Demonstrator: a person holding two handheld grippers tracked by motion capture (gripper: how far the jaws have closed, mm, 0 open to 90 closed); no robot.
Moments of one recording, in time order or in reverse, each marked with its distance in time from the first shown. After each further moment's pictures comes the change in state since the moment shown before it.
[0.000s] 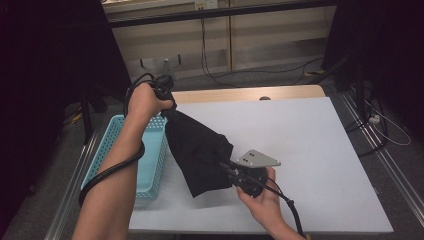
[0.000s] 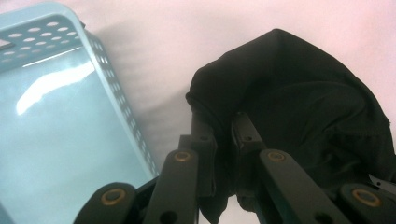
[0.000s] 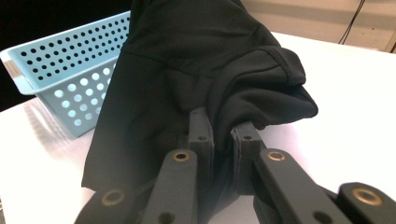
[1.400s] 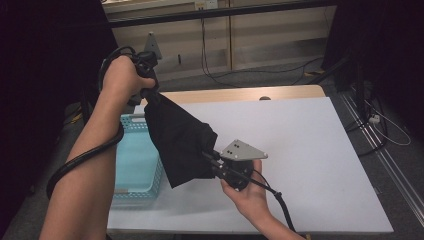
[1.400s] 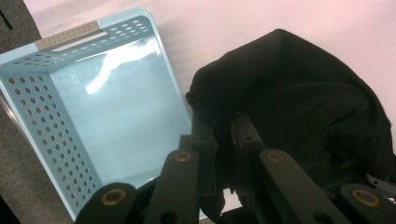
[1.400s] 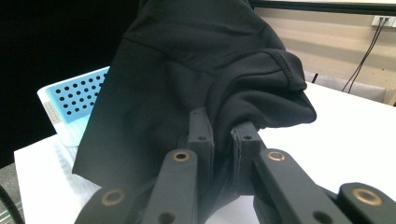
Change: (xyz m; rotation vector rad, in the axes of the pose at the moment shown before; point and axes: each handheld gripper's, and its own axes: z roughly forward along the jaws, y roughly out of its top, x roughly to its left) left arm -0.003 -0.003 -0.080 0.015 0.133 -0.004; right arm 0.029 0.045 0.006 -0.093 0.041 -0.058
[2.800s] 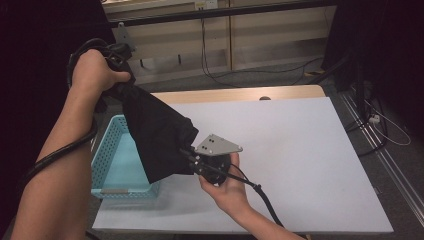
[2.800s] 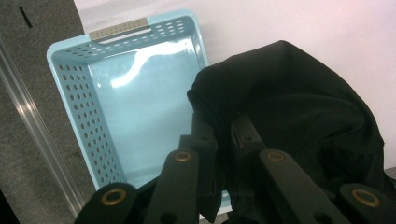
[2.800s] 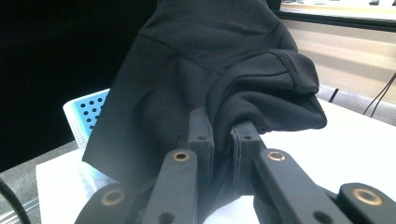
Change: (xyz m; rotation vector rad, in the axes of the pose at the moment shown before) left arm 0.043 -0.021 -0.027 -0.055 0.007 -0.065; right arm 0.029 0.026 0.029 -0.015 0.066 -0.046
